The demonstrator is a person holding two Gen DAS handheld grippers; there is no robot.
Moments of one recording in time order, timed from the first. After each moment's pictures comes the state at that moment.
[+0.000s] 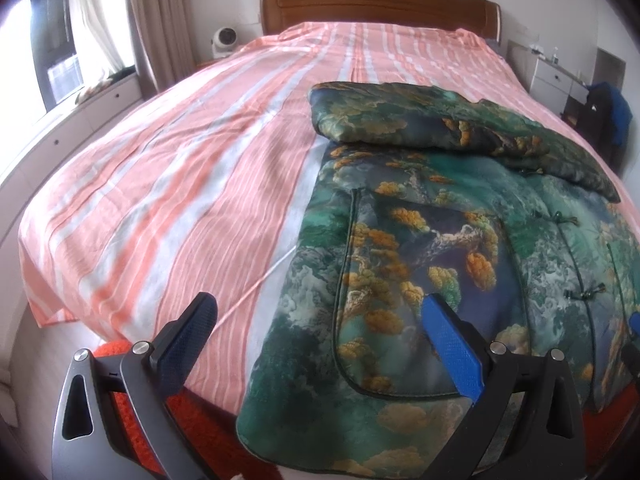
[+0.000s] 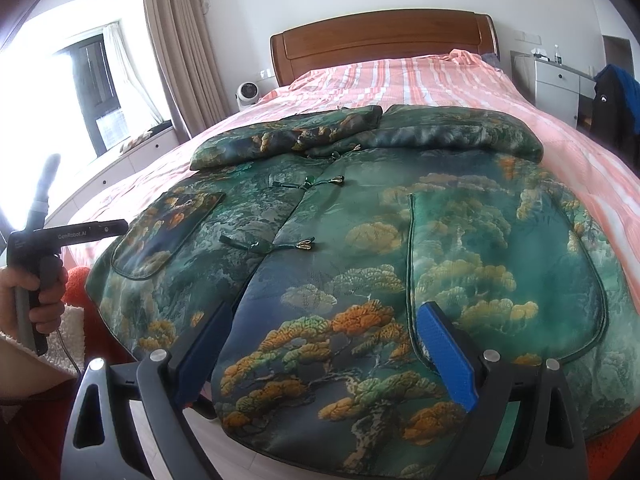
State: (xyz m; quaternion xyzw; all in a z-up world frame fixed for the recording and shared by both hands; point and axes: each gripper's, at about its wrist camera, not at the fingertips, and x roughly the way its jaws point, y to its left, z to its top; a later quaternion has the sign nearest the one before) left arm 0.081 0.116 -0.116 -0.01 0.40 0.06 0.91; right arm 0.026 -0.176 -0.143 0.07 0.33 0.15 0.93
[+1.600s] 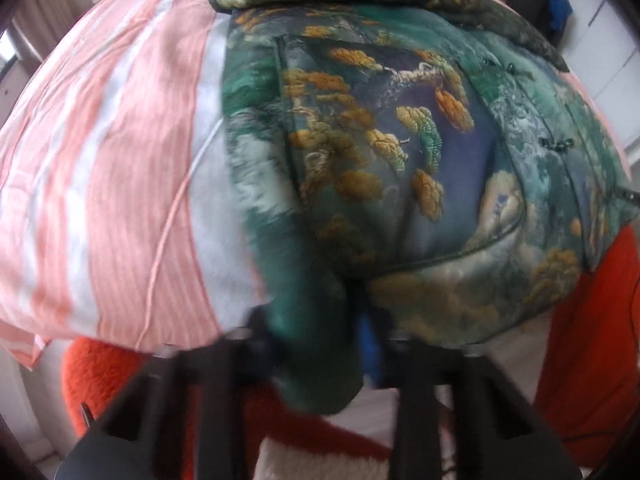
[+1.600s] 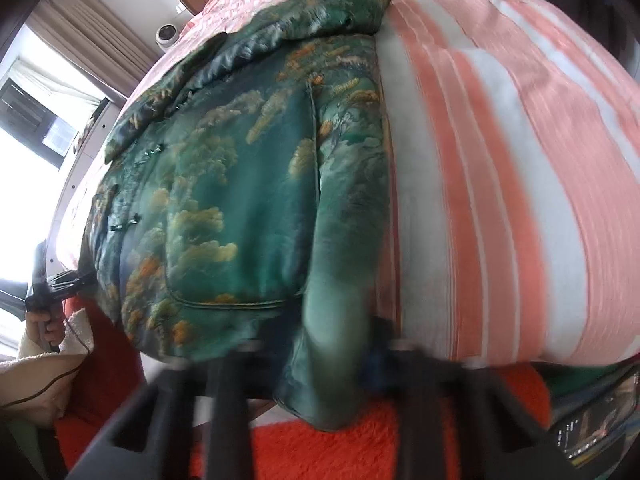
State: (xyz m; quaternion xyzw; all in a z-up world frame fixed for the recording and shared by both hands) left arm 0.086 0.121 -0.155 0.04 0.59 -0.12 0.80; right arm 0.061 -0.362 -0.156 0.17 0.55 0.12 0.81
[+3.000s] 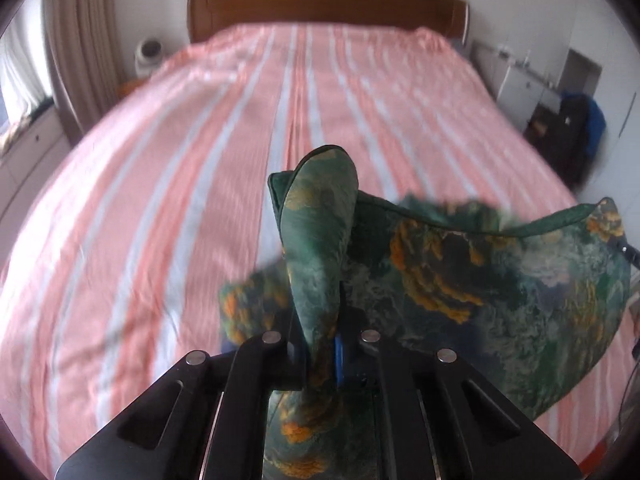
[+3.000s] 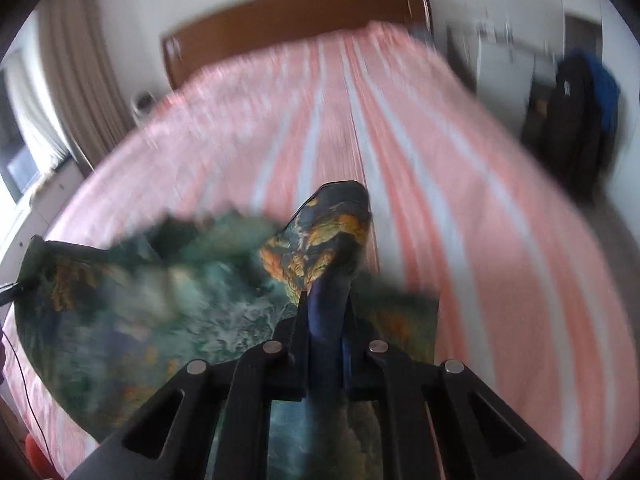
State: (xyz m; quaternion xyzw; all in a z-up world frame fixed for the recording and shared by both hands) left arm 0.384 0.102 -0.002 0.00 0.40 -0.04 0.92; right arm 0.359 -0.357 -0.023 0.08 0.38 0.03 0.92
